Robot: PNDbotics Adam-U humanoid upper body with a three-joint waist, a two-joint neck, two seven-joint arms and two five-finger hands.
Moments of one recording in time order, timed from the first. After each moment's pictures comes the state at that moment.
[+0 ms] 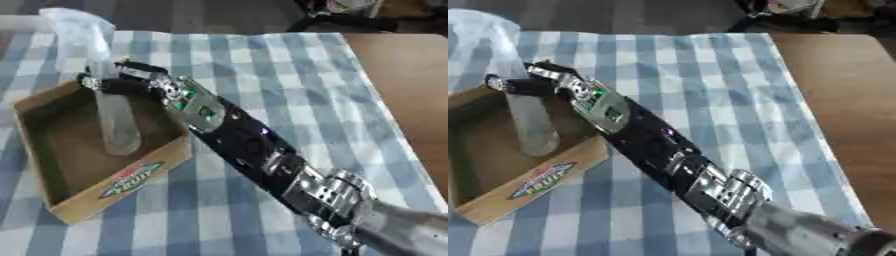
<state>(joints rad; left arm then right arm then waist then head) -0.22 0.45 0.22 -1.98 0.25 0.03 0.62 -0.93 -0.13 0.31 -1.07 0.12 0.20 0.32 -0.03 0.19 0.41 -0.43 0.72</state>
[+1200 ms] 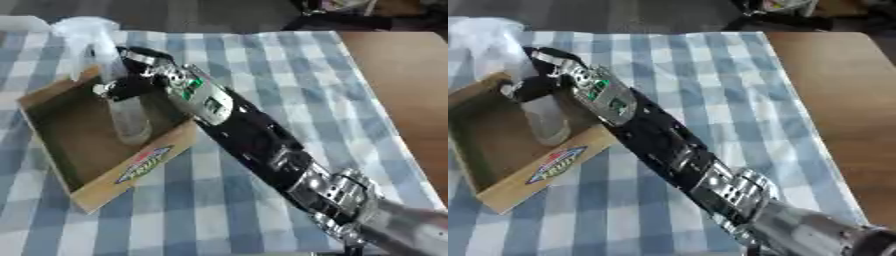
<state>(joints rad) -0.20 0.45 0.22 -1.98 0.25 0.03 0.61 -0.93 -0.16 0.31 -1.17 0.10 0.26 0.30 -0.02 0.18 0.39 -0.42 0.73</state>
